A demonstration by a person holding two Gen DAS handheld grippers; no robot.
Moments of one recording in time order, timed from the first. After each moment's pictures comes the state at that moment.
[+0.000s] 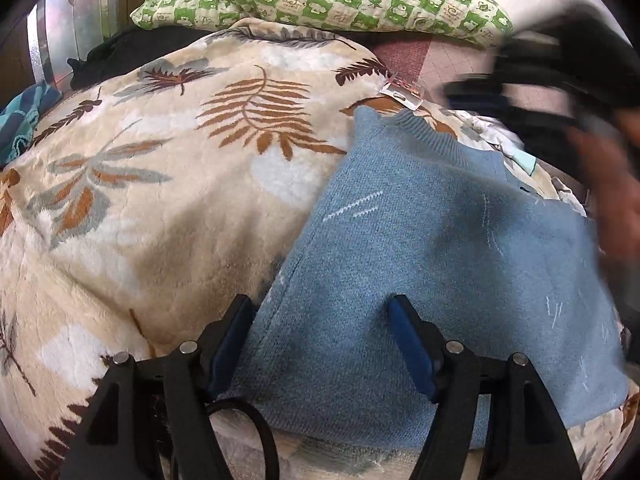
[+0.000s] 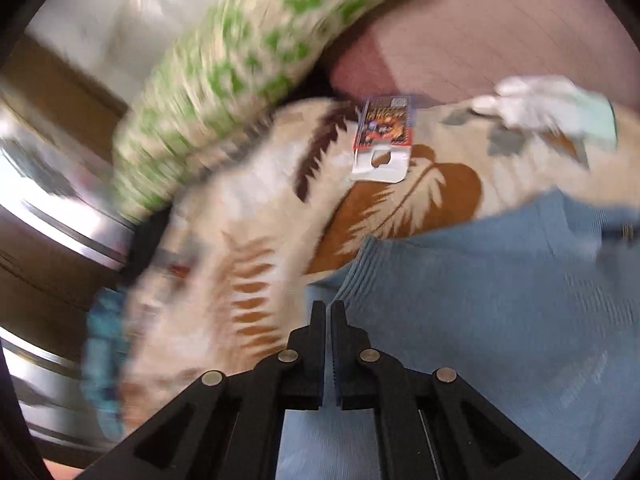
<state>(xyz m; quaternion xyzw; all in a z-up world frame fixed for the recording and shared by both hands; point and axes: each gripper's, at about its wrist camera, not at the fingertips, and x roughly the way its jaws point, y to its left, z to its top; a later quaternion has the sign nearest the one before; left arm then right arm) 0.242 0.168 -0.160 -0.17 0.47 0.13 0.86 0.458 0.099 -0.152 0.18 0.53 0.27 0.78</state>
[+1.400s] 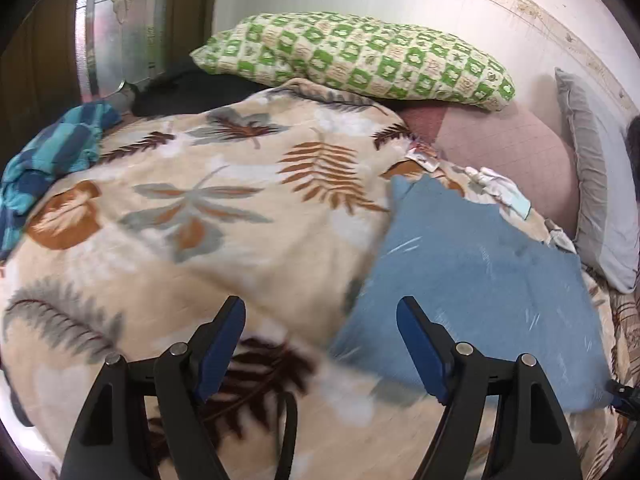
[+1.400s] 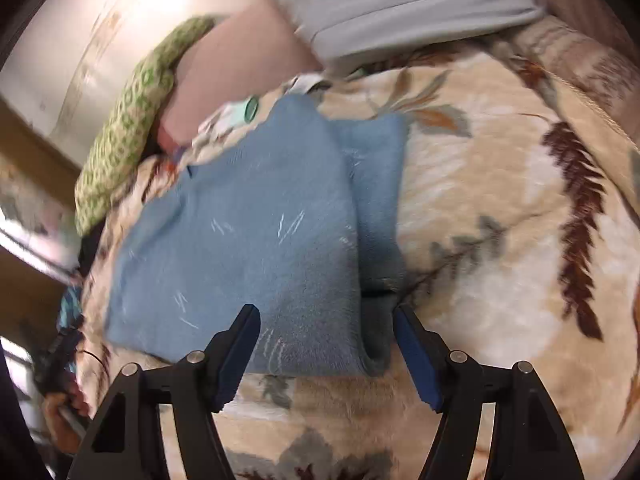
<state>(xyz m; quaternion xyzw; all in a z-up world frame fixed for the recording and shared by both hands) 0.164 0.204 -0.098 -0.18 0.41 0.18 0.88 0.306 -0.274 -0.159 0.15 0.53 0.13 0.82</state>
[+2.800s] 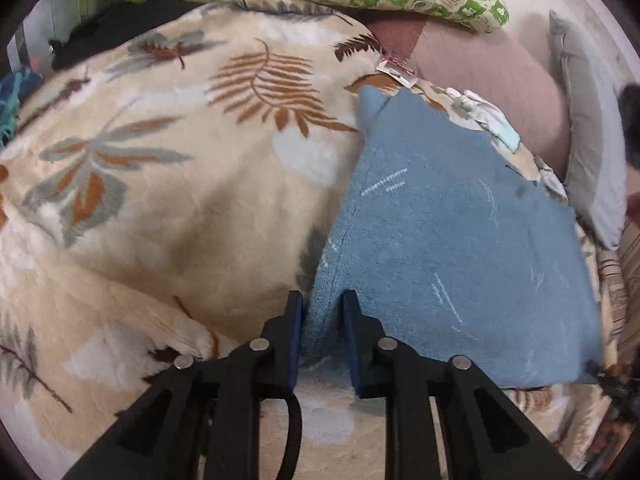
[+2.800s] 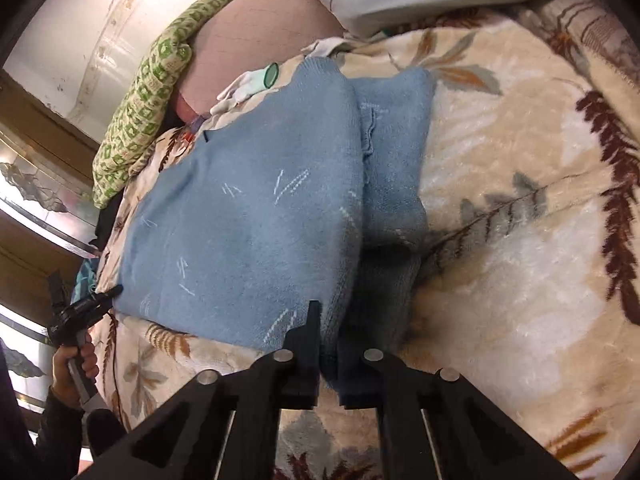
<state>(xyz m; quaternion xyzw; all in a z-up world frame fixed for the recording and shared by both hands) 0.226 0.200 -0.150 -0.19 0.52 0.07 0.83 0.295 -0.280 -0.176 0.16 0.54 0.19 0.81</state>
